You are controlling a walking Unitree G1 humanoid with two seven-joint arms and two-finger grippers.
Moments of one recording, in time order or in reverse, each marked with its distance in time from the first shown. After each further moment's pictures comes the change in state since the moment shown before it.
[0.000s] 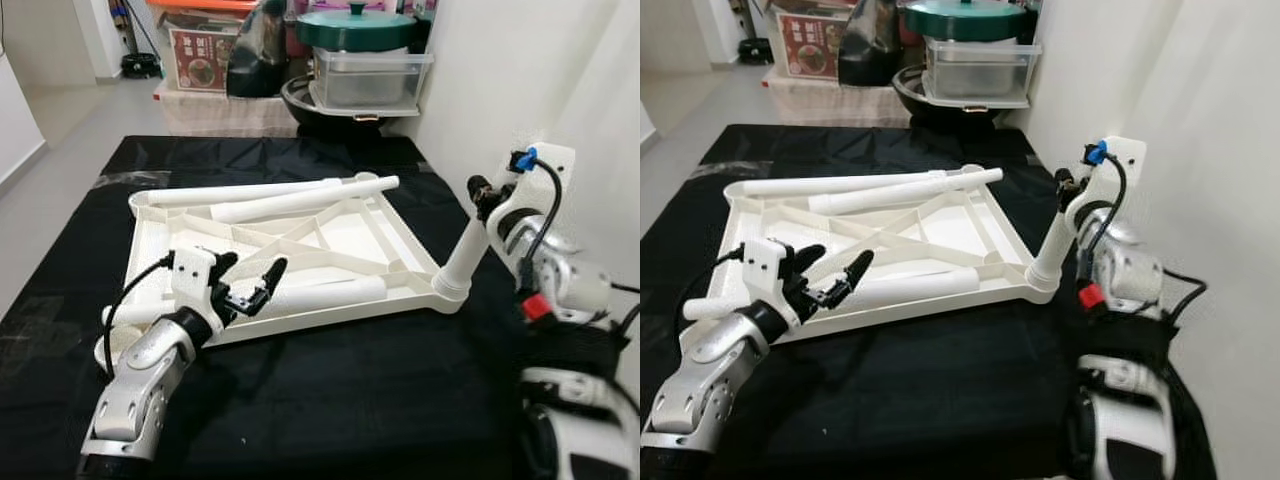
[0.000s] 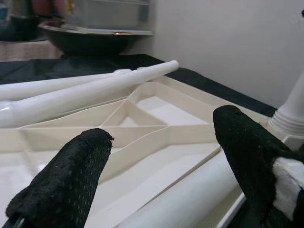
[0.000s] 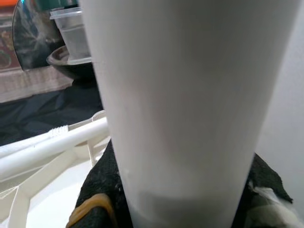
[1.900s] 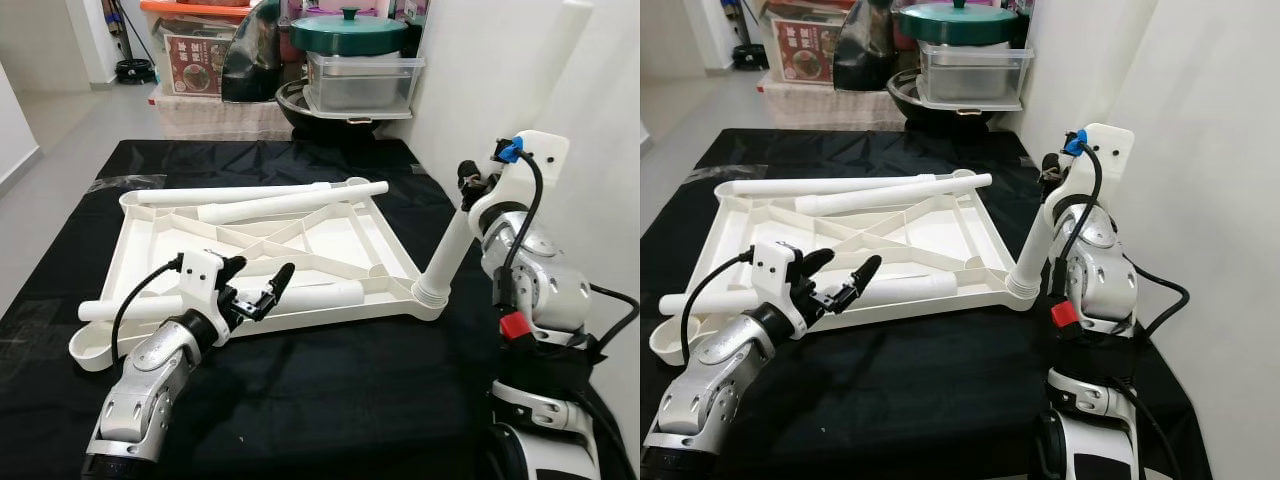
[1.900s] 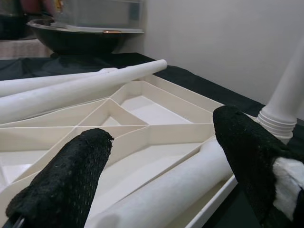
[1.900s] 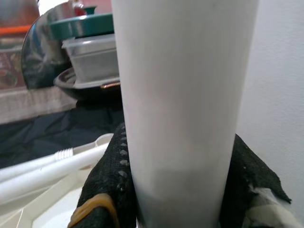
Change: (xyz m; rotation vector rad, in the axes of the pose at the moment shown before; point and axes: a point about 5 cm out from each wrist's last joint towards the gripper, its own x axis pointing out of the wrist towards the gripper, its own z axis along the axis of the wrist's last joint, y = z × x) left arm 0.002 -0.005 -0.005 -0.009 0.018 -0.031; right arm -0.005 0.016 0.019 -0.029 -0.073 -0.014
